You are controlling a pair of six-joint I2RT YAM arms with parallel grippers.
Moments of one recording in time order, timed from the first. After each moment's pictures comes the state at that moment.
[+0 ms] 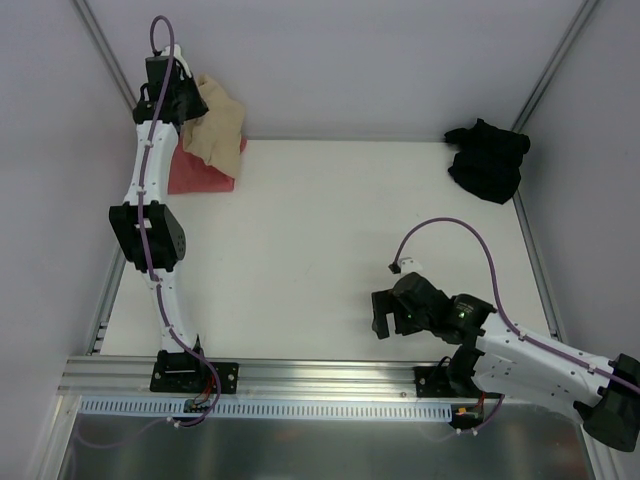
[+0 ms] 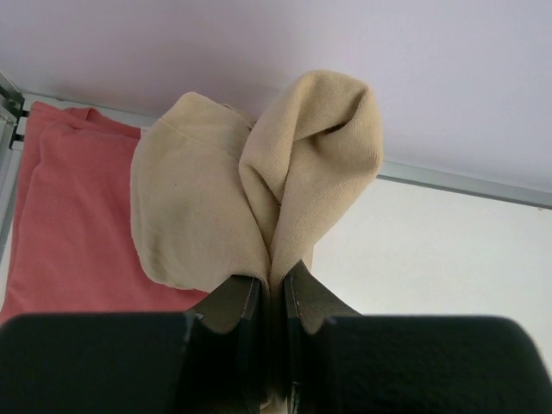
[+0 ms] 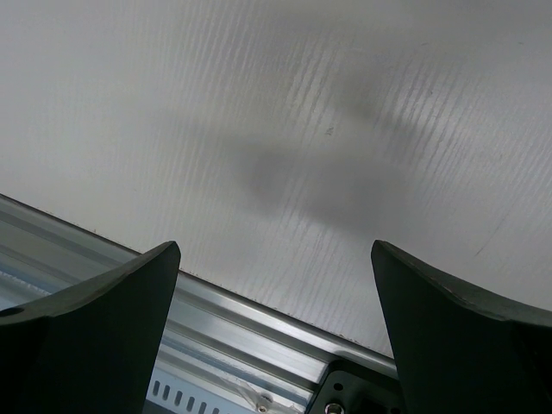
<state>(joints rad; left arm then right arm) 0.07 2.15 2.27 -0.58 0.08 -0.23 0.97 0.81 0.54 -0.71 0.18 0.63</state>
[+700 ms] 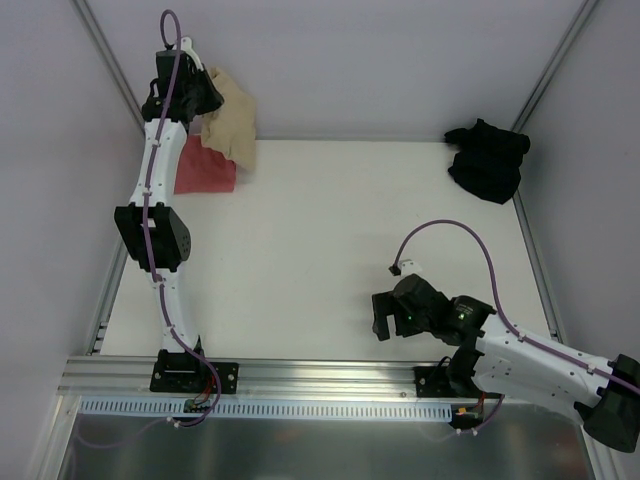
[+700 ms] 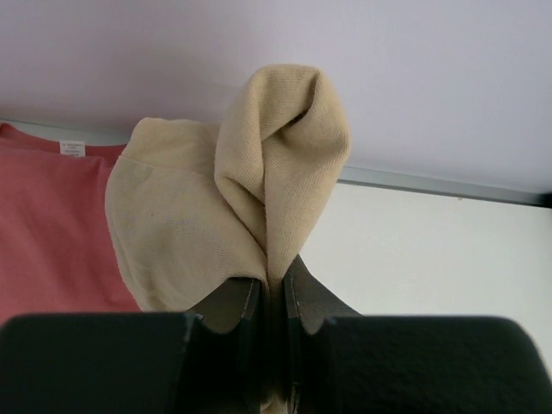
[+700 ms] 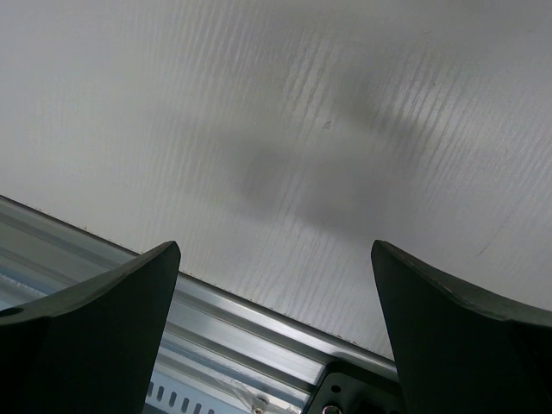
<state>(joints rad) 0.01 2.16 2.33 -0.58 0.16 -0.31 0.97 0.80 0.51 -0.70 0.17 0.63</state>
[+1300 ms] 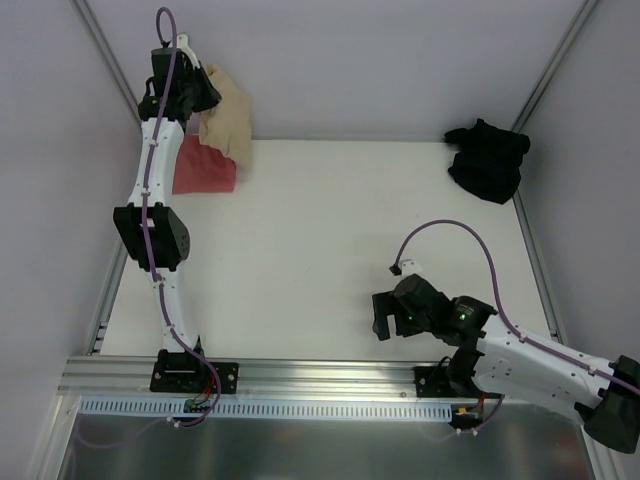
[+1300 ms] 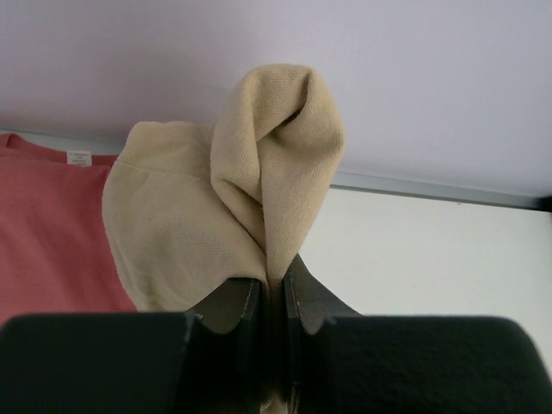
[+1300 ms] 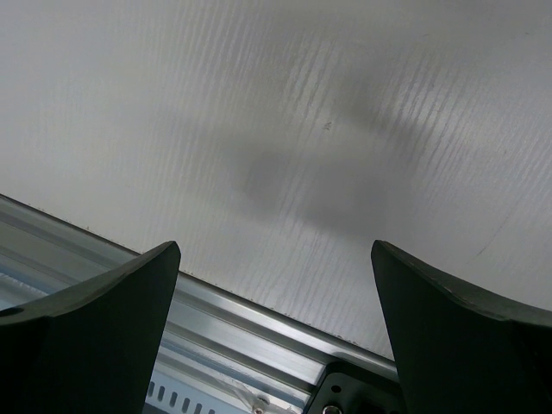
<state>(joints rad) 0.02 2.17 2.36 -0.58 0.17 -0.31 0.97 0.79 0.51 -0.70 0.18 0.63</state>
